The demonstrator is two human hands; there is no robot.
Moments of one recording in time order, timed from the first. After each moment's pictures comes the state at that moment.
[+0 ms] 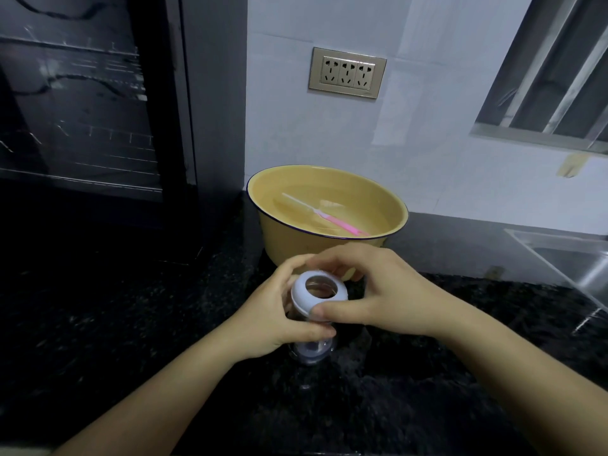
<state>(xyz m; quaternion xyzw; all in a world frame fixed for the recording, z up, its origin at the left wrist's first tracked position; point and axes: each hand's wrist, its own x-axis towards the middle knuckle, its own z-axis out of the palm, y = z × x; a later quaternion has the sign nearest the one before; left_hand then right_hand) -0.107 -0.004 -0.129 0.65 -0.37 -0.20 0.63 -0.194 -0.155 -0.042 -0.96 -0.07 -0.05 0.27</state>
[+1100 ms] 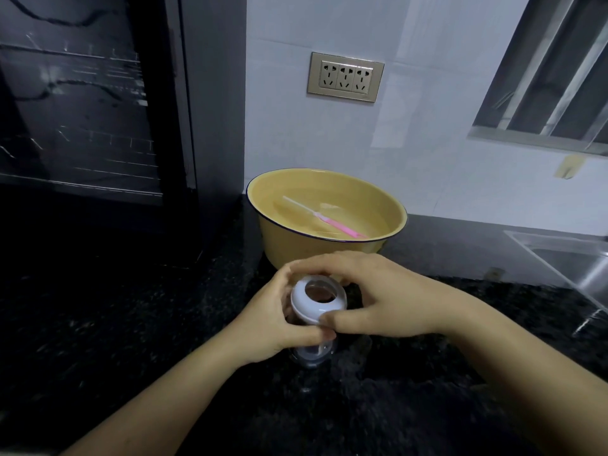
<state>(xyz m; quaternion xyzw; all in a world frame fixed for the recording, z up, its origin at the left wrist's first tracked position) -0.110 -0.005 -0.131 0.64 -0.37 -0.20 0.64 -0.191 -0.154 -0.034 -0.97 -0.16 0.00 0.19</state>
